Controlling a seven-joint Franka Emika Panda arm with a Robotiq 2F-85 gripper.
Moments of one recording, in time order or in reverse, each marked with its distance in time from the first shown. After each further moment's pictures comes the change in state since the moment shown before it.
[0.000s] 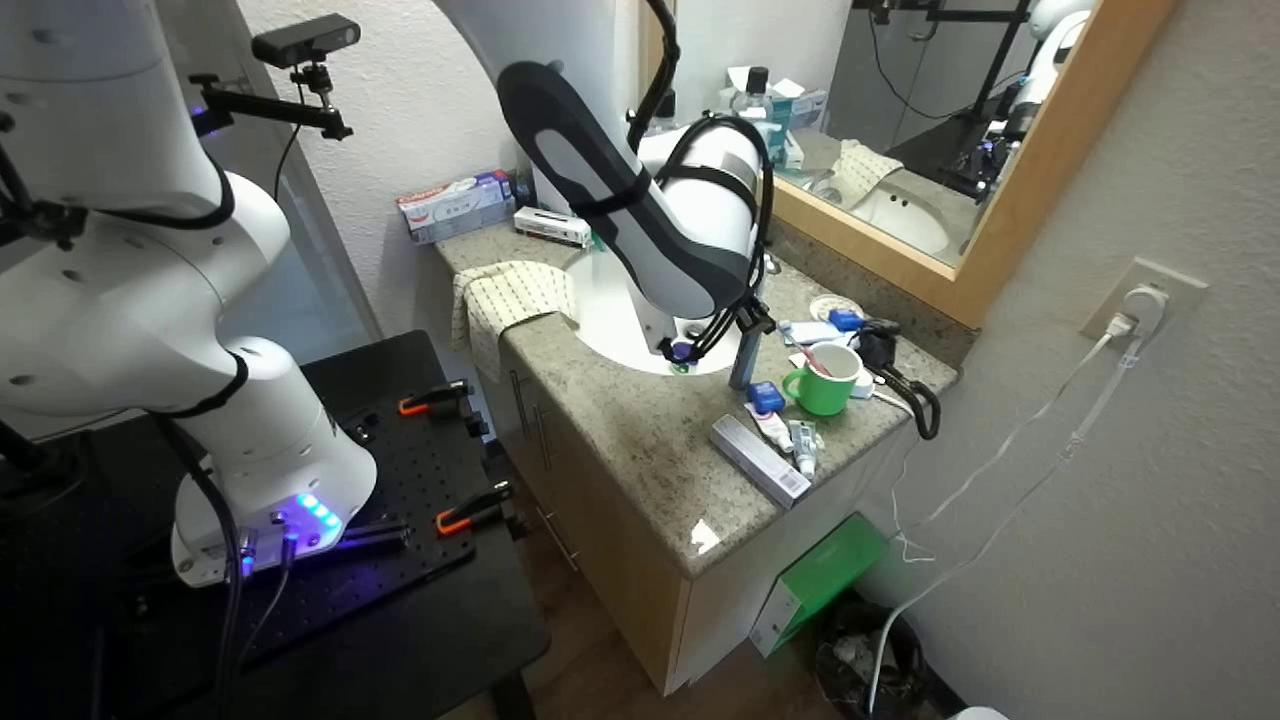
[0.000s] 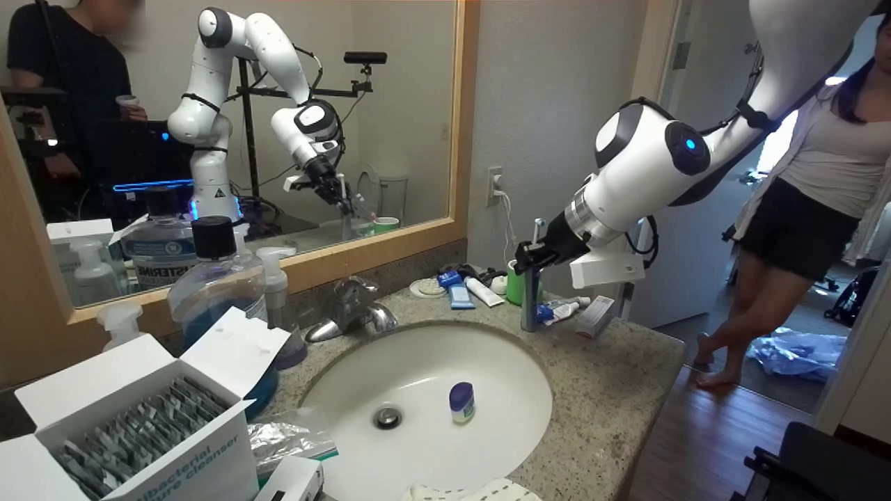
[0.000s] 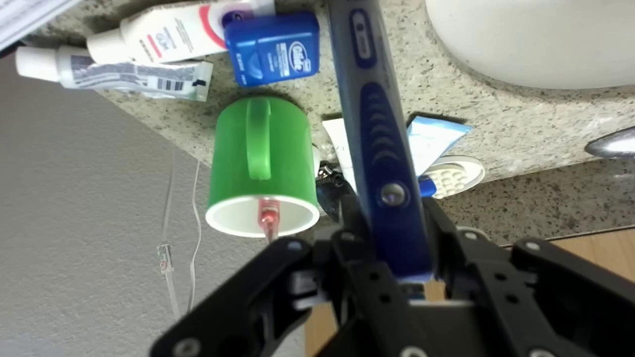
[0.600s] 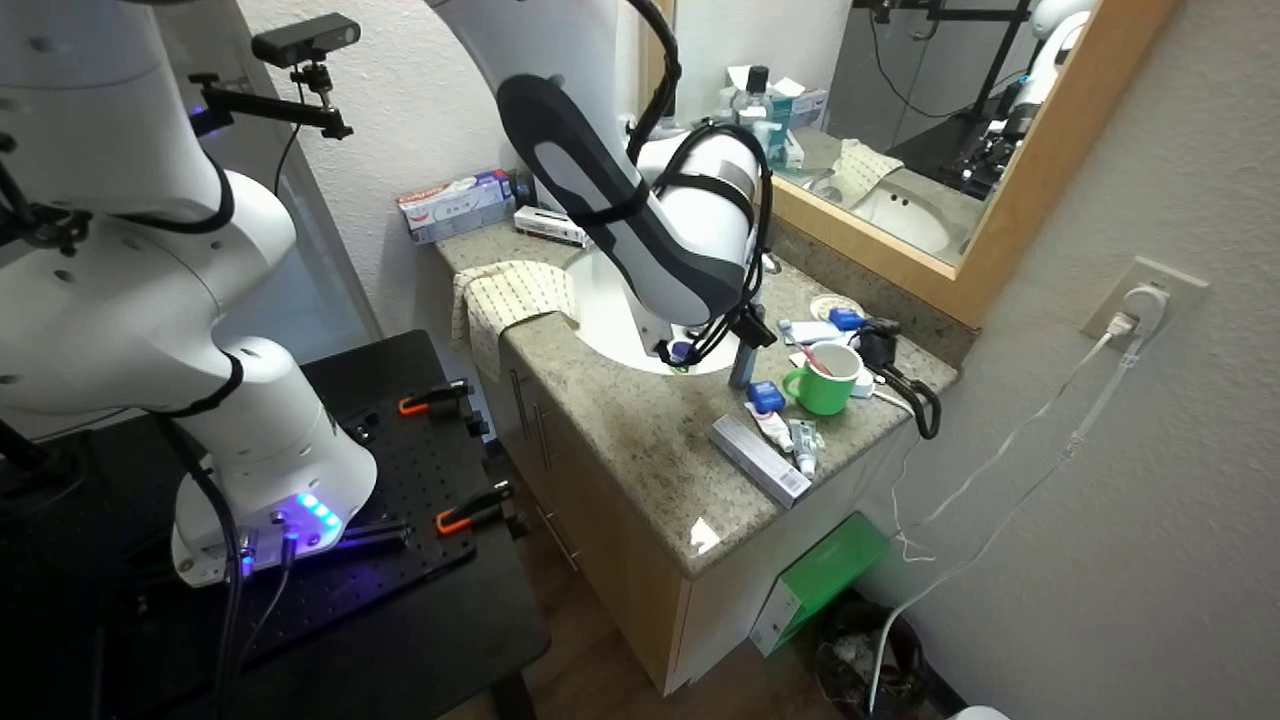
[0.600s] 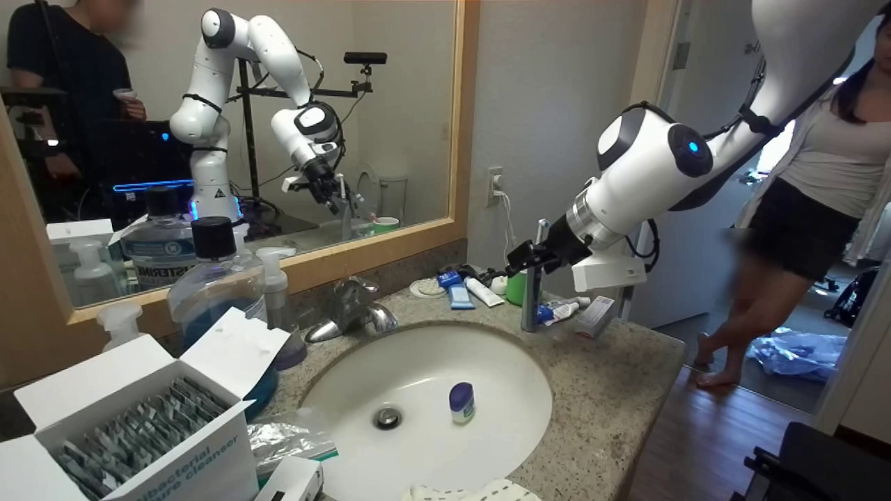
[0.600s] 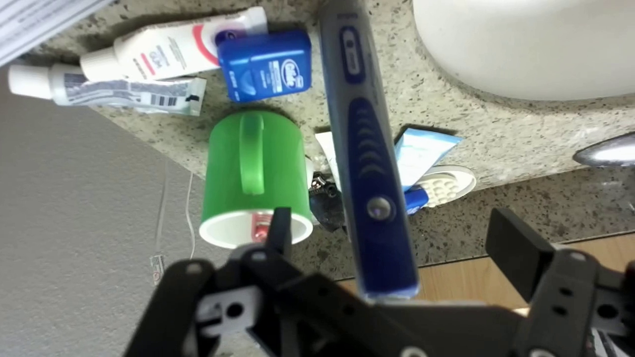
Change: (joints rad) arm -0.084 0.015 0.083 -0.011 0.000 -0.001 -0.021
